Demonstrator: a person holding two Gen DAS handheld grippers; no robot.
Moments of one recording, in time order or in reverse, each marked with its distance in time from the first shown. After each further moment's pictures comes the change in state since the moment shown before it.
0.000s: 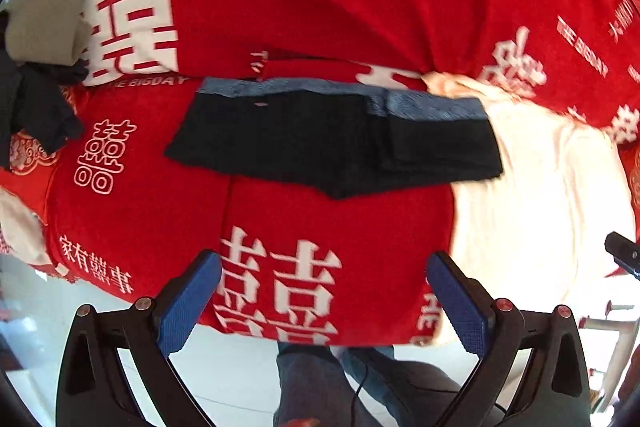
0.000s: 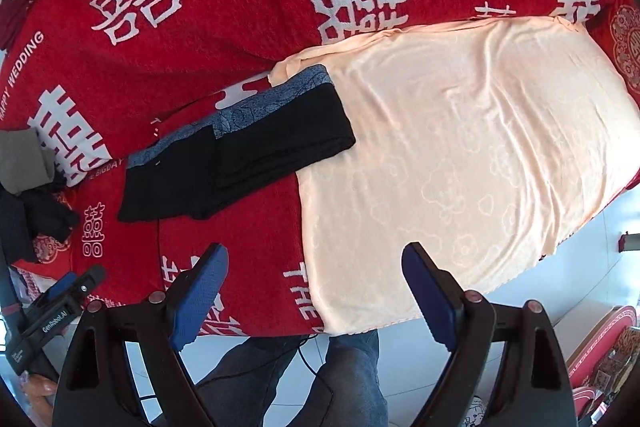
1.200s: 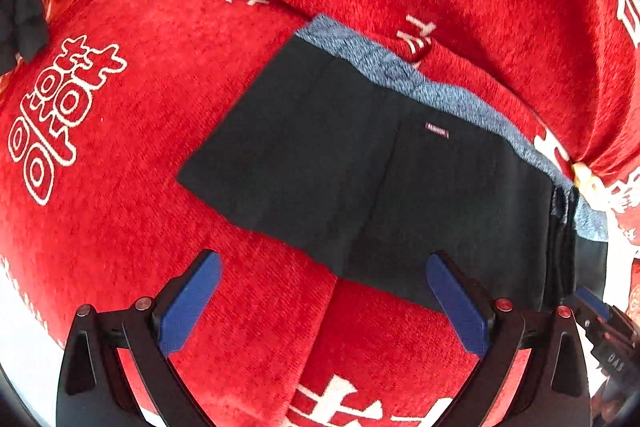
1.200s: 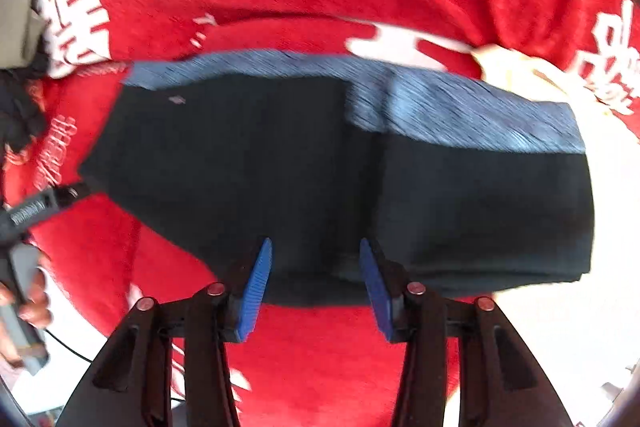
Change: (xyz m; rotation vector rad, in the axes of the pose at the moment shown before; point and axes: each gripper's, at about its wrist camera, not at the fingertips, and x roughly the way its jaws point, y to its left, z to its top) left arm 0.227 0.199 0.078 -0.298 0.070 -0.077; right arm 0.258 0.213 0.045 -0.425 0.106 0.025
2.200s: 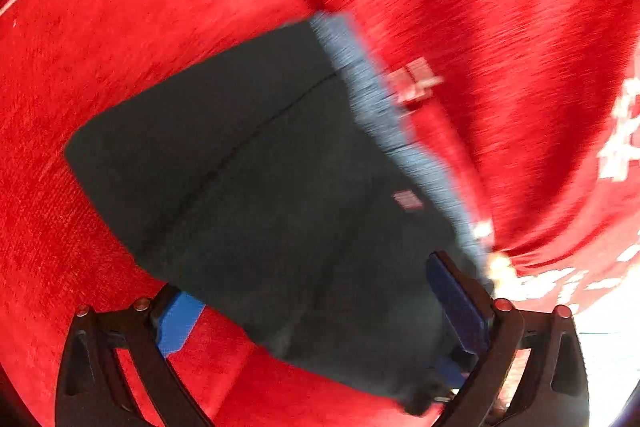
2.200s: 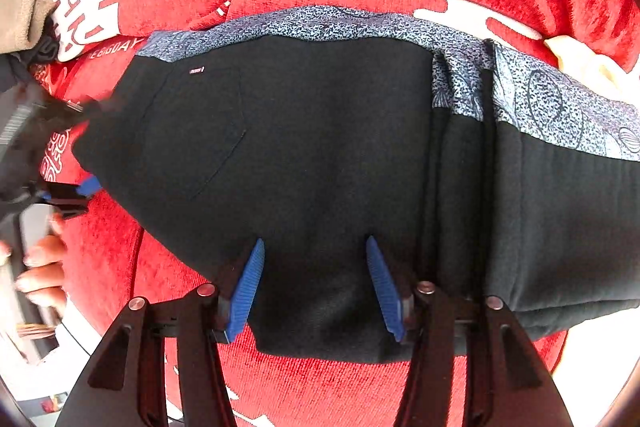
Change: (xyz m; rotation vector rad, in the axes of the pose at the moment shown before) left arm 0.067 0.027 0.017 -0.336 0.009 -0.377; right arm 0.059 0.024 0.004 -0.038 0.030 0.071
